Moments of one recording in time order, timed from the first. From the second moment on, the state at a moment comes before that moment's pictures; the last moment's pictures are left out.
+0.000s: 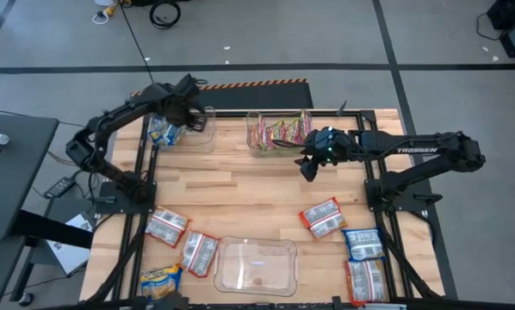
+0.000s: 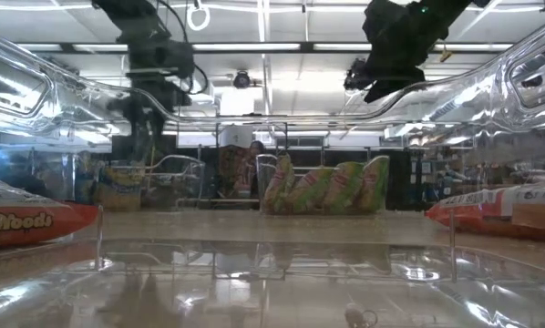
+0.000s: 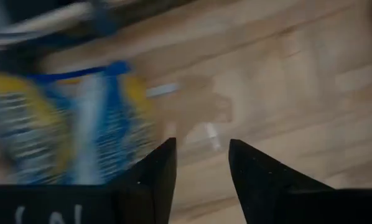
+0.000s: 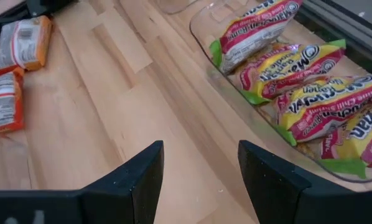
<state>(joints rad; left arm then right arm) 0.85 1.50 1.22 -1.03 -0.11 -0.38 -0.13 1.16 0.95 -0.56 0.17 0.44</state>
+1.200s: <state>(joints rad) 0.94 1.42 1.05 -0.86 -0.37 -0.25 -0.13 1.20 0.95 -0.47 0.18 0.48</state>
